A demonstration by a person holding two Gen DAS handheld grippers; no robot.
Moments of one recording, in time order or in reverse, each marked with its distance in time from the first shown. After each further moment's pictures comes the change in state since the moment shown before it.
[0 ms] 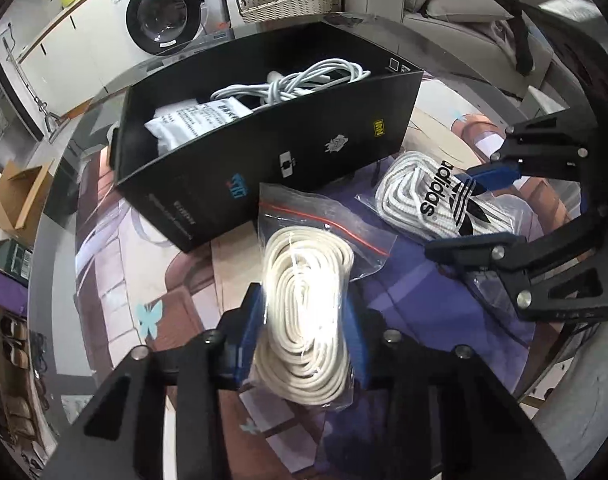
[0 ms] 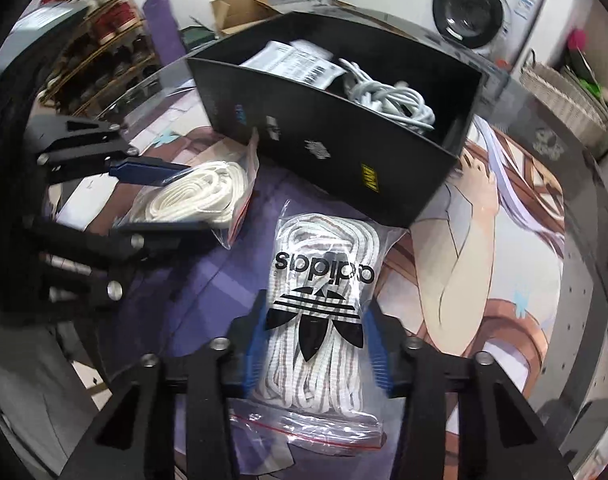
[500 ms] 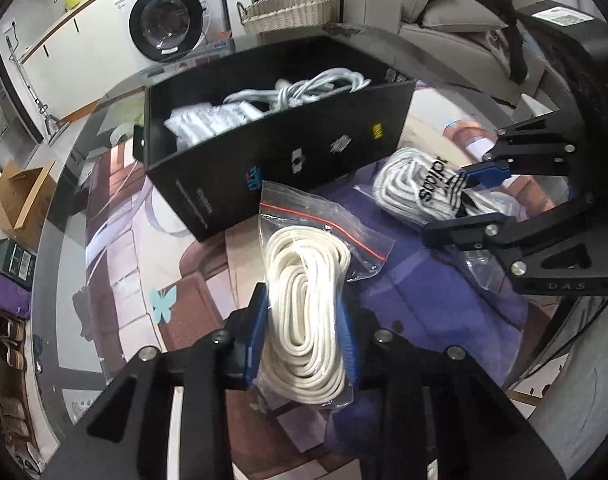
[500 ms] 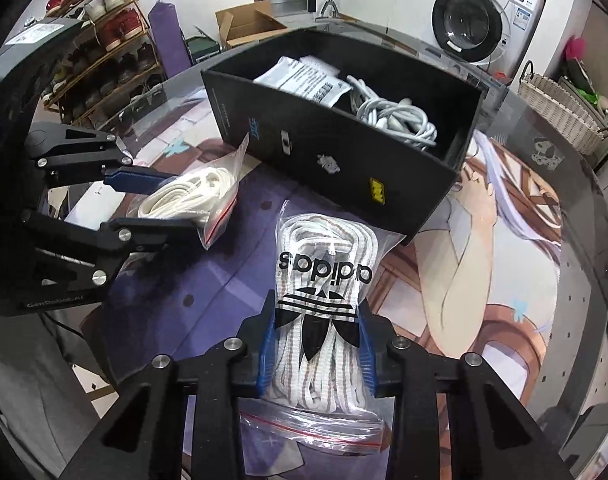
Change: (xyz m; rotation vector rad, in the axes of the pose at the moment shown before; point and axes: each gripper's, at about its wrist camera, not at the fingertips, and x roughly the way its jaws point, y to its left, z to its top) left arm -0.018 0.004 -0.014 0.004 -0.053 -0.013; right arm -0.015 0.005 -0.012 0.011 -0.057 -0.003
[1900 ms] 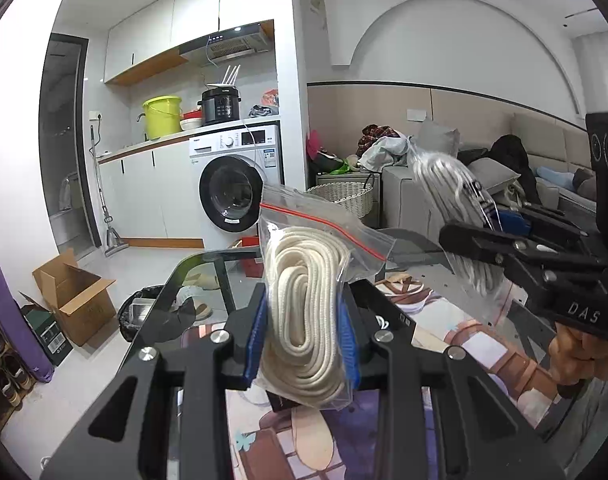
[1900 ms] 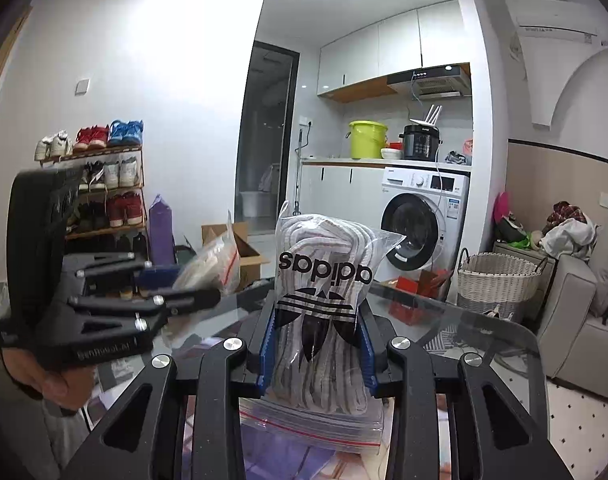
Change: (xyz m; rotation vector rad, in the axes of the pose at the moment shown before) left arm -0.118 0.012 0.006 -0.075 -0.696 0.161; right arm -0.161 0.019 -0.020 0.023 -0.865 -0.139
